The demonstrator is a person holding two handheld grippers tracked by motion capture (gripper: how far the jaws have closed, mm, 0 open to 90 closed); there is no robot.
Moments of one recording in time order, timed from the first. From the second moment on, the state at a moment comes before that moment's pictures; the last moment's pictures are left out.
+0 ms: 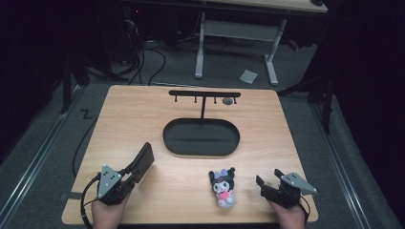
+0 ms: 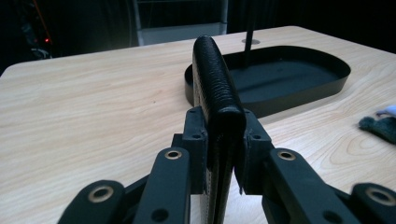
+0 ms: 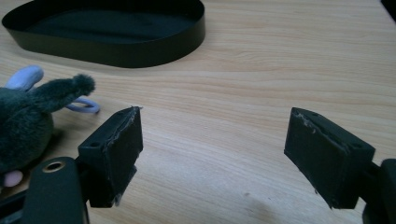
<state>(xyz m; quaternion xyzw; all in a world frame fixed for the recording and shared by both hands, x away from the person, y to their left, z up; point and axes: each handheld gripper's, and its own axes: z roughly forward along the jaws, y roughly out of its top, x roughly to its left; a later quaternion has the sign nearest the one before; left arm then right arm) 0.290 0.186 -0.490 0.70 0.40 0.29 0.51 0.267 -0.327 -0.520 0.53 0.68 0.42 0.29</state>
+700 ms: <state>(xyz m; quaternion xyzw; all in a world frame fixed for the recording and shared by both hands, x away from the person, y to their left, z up) 0.314 0.161 -0.468 0.68 0.41 0.27 0.55 0.274 -0.335 -0.506 0.52 0.71 0.40 0.26</state>
